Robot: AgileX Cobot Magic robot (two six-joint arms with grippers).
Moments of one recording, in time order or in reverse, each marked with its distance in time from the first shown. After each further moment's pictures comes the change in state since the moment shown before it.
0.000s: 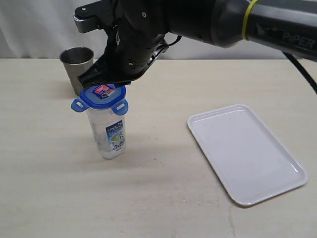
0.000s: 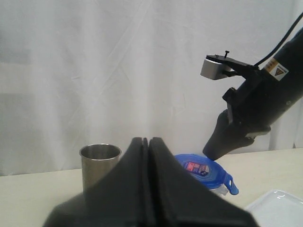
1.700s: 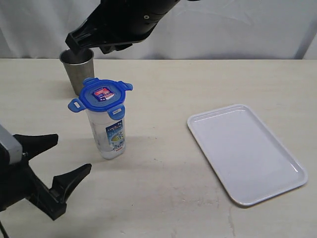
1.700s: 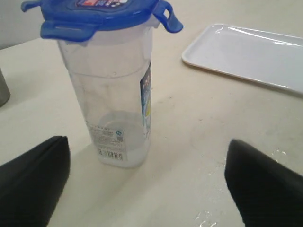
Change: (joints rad) left arm -0.002 1.305 -0.063 0.400 -0.743 0.004; right arm 0.002 -0.203 0.000 0.186 0.029 -0.255
